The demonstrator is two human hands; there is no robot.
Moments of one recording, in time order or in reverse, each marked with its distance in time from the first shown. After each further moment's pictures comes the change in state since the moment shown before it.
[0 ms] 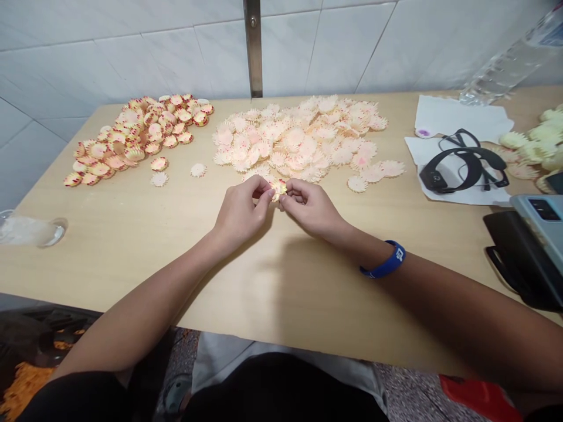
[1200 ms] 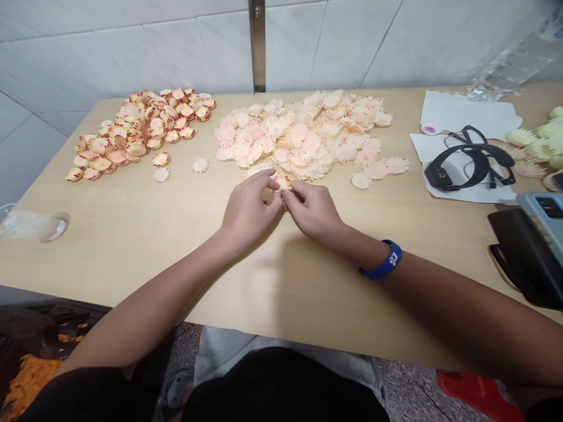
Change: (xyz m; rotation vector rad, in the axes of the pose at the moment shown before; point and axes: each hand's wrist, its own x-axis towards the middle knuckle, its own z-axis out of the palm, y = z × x) left_hand -0.004 0.004 0.008 0.043 0.047 0.011; right_hand -0.006 -0.004 0.006 -0.335 0.119 -0.079
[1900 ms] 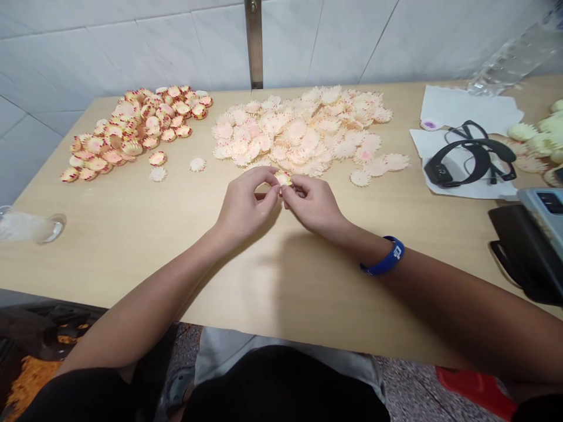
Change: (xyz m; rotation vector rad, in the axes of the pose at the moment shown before) left_hand 0.004 -0.006 -0.003 -0.177 -0.013 0.108; right_hand 0.005 -0.001 -0.002 0.111 0.026 0.077
